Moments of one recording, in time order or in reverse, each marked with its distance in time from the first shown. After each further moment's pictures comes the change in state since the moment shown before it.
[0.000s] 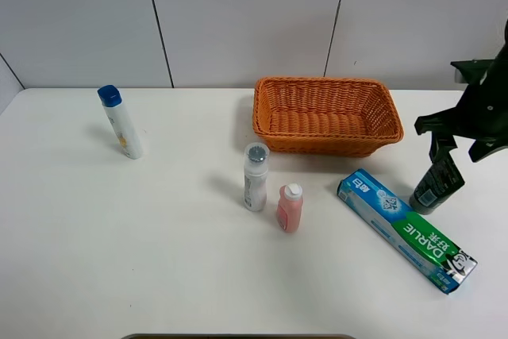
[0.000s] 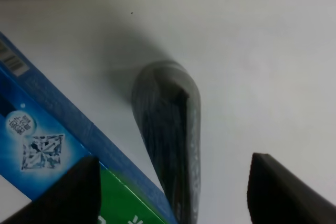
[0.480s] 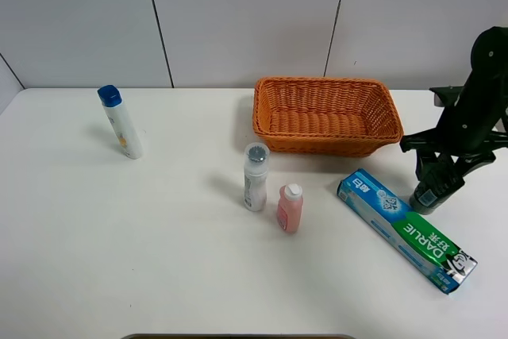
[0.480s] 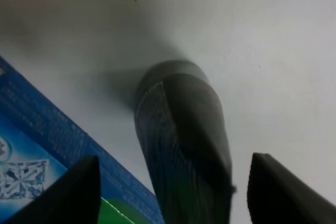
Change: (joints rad) left arm 0.000 0.000 0.000 0.000 0.000 0.000; right arm 0.000 0.154 0.000 0.006 -0.036 0.000
